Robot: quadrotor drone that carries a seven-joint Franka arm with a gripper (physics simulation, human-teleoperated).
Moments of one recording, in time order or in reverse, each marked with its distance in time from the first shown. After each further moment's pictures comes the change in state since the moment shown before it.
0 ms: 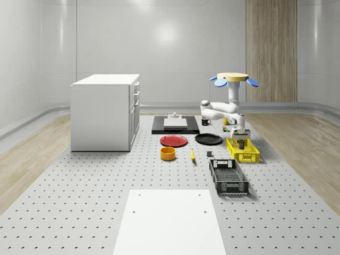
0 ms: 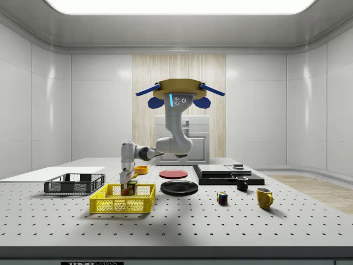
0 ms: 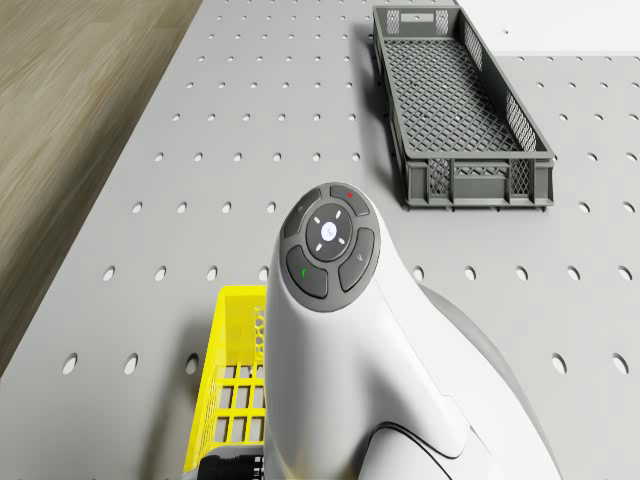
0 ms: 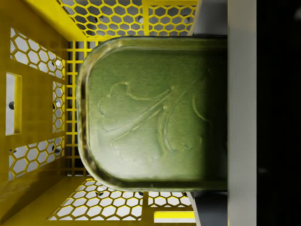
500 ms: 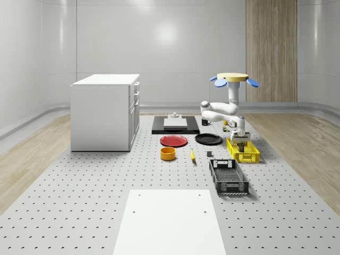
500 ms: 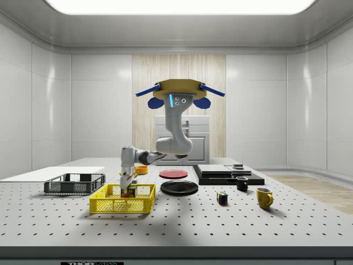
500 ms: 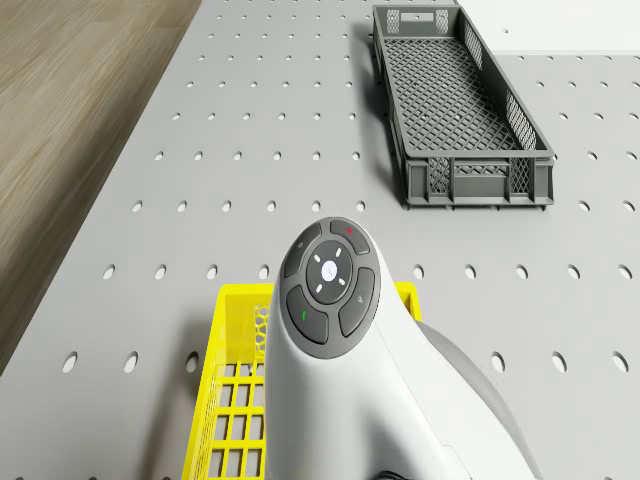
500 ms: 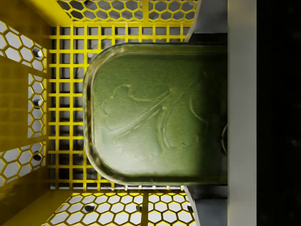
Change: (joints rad) arm -0.014 -0.005 -0.101 0.023 -0.094 0.039 0.000
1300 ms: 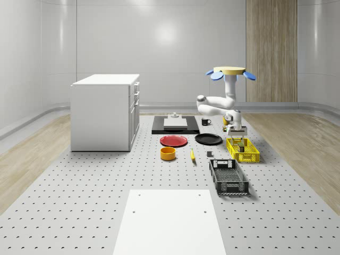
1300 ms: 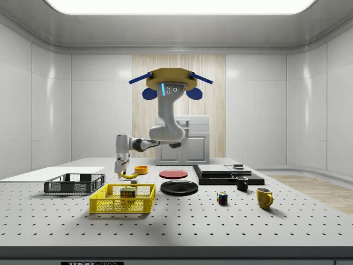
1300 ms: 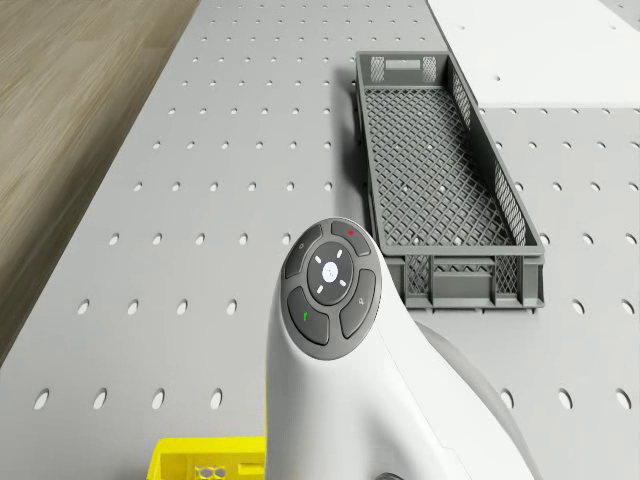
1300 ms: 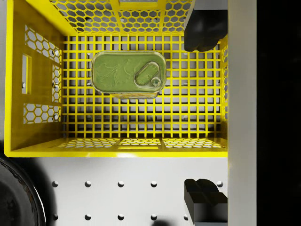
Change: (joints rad) arm 0.002 0.003 0.004 -0.001 0.007 -0.002 -0.002
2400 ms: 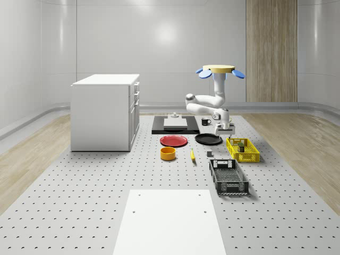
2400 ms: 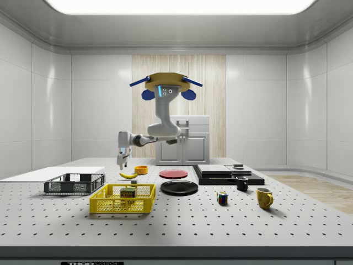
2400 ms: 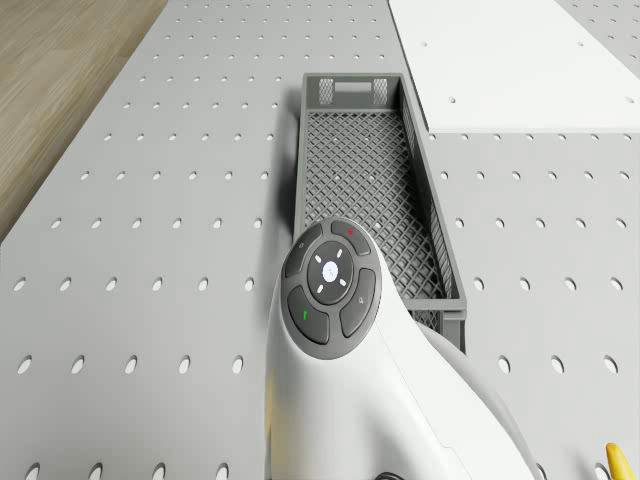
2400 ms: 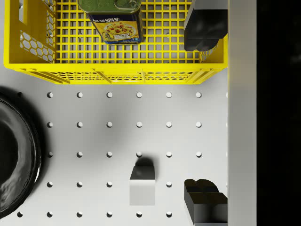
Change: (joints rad) arm 0.001 0.002 0.000 0.000 0.000 -0.001 -0.001
